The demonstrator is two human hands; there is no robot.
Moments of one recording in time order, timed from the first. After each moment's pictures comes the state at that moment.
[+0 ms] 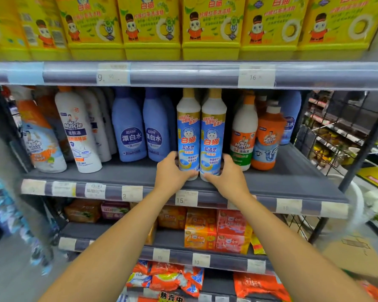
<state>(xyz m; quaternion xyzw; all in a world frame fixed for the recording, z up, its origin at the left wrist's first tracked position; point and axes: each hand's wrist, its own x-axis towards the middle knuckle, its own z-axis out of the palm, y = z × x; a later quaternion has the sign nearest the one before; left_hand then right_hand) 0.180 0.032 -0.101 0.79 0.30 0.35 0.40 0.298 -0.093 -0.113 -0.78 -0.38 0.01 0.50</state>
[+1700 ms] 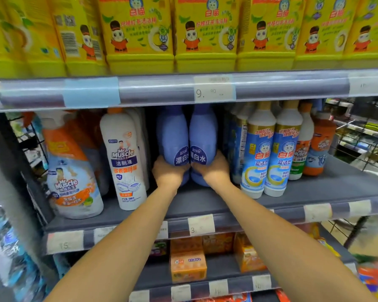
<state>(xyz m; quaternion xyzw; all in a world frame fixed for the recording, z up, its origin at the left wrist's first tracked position) 0.148 0.227 -0.077 0.72 0.36 0.35 0.47 0.231 0.126 -0.095 -0.77 -0.25 -0.03 0.59</state>
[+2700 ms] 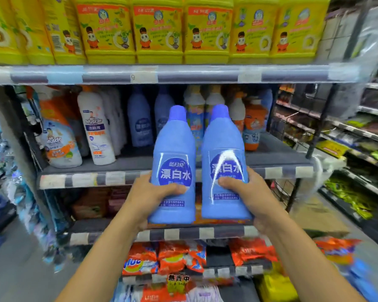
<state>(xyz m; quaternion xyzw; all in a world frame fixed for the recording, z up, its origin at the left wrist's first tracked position) -0.025 -0.027 -0.069 0.67 0.22 0.22 0.68 0.110 -0.208 -0.074 -0.62 -0.27 0.21 0.71</state>
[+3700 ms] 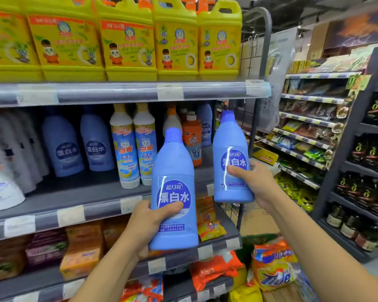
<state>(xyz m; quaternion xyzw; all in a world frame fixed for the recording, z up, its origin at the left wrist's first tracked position) 0.100 -0.112 -0.088 0.62 0.13 0.12 0.76 0.282 -0.314 -0.064 -0.66 -0.17 0.08 0.72</state>
